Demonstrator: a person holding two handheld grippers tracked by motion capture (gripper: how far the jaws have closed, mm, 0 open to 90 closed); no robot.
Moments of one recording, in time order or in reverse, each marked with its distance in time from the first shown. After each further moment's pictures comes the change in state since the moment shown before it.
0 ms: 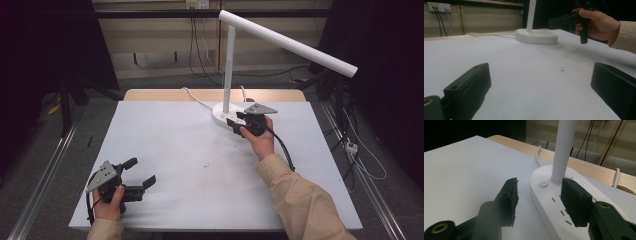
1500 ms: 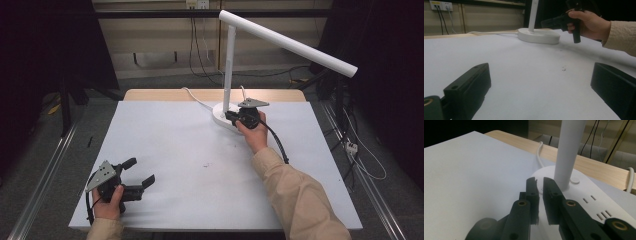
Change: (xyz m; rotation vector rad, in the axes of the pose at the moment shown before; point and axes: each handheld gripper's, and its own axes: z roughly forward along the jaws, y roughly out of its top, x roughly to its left) left arm 0.004 -0.002 -0.001 0.002 0.010 -0.010; right arm -0.009 0.006 0.033 0.047 0.029 0.012
